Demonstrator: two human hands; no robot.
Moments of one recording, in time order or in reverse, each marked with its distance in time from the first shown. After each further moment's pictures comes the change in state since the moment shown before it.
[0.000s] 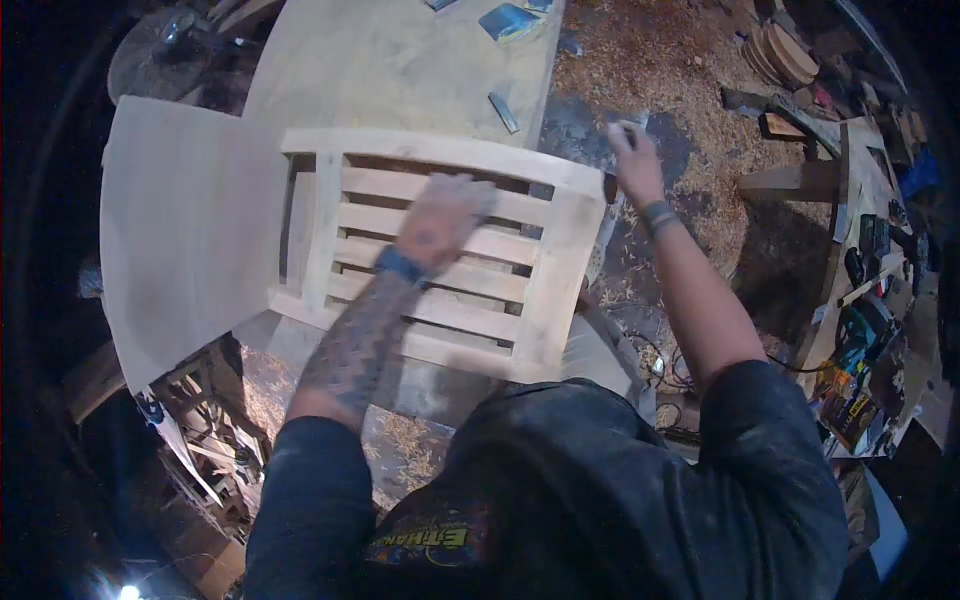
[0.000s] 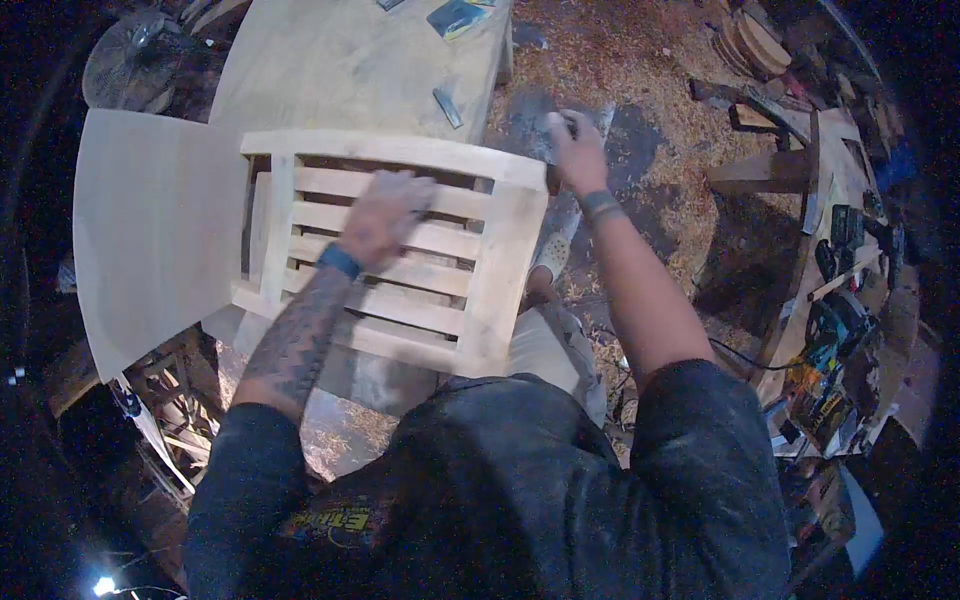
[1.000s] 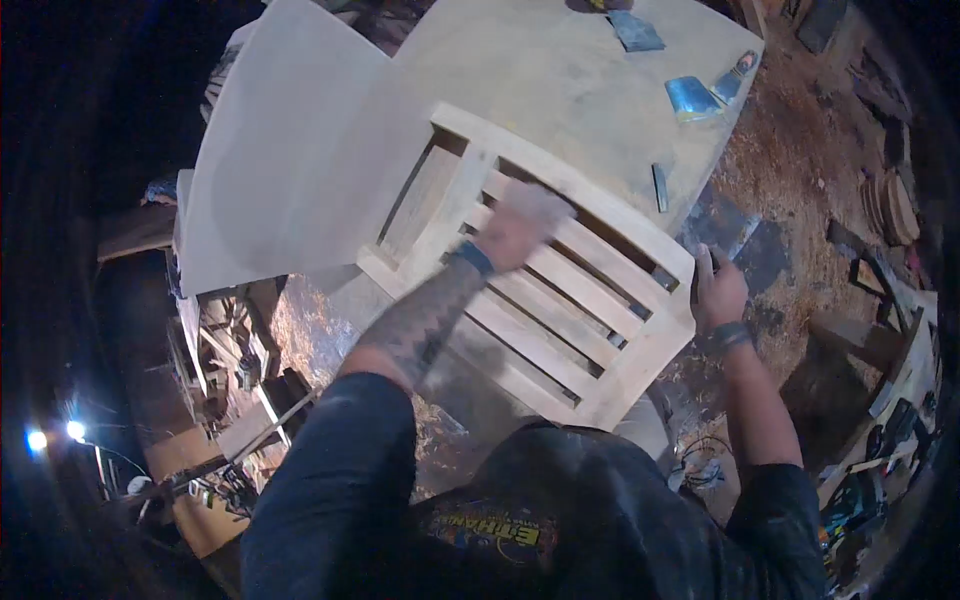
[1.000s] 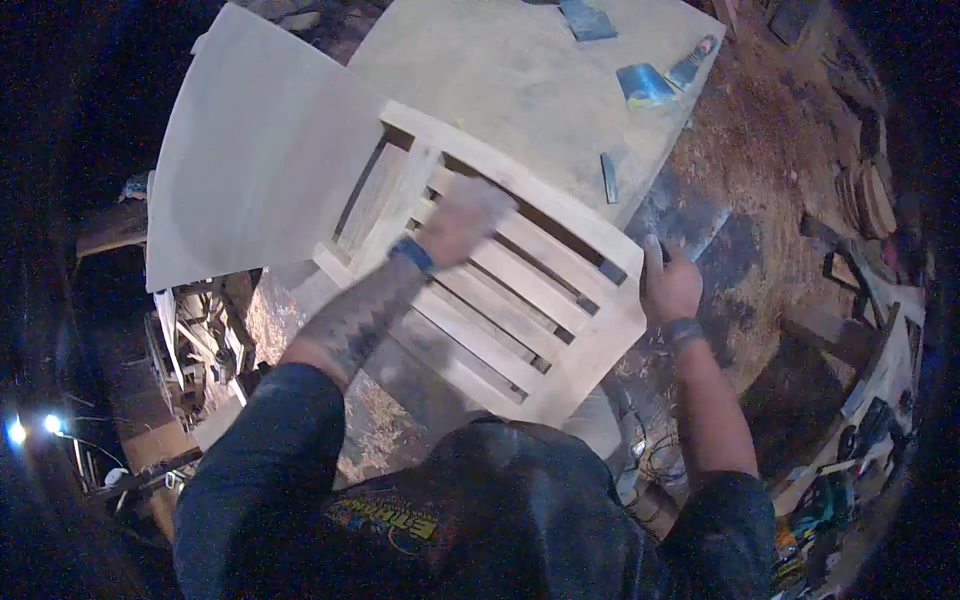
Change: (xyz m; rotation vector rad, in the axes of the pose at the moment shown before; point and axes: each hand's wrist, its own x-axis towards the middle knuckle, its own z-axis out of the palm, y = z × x) left_hand -0.051 -0.103 0.002 0.154 0.143 -0.171; right_hand -0.019 -0.052 0.022 -0.438 -0.318 -0.013
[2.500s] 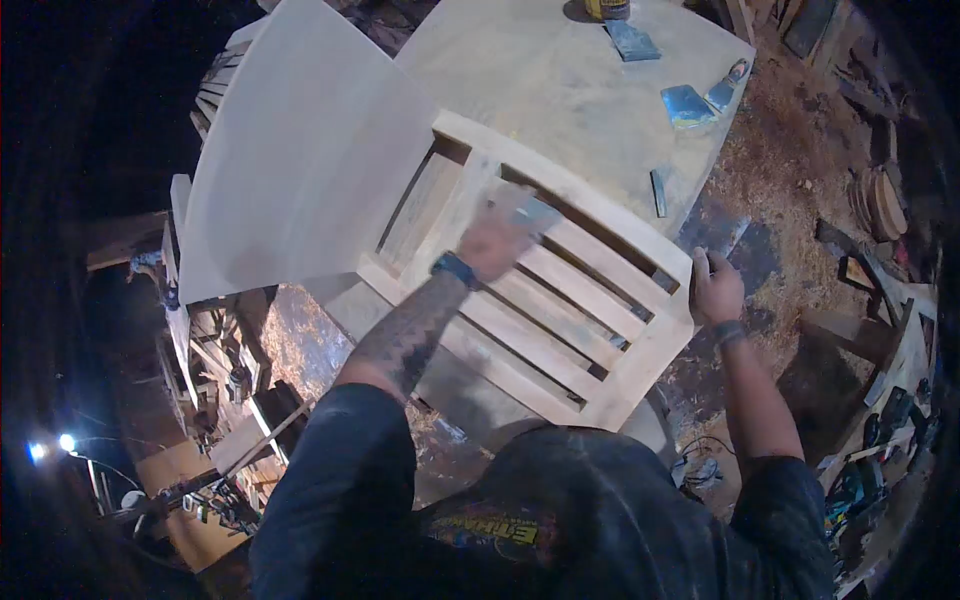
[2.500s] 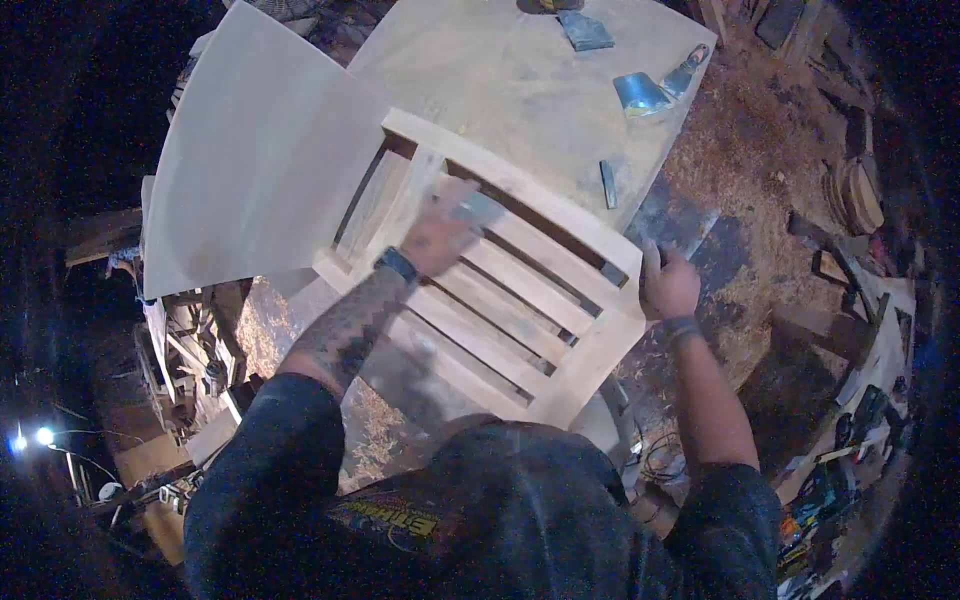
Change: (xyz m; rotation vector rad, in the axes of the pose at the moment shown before) left_hand -0.022 0.006 -0.058 -0.109 -0.166 -0.143; right_hand 0.003 0.008 0.009 -0.122 0.065 -0.068
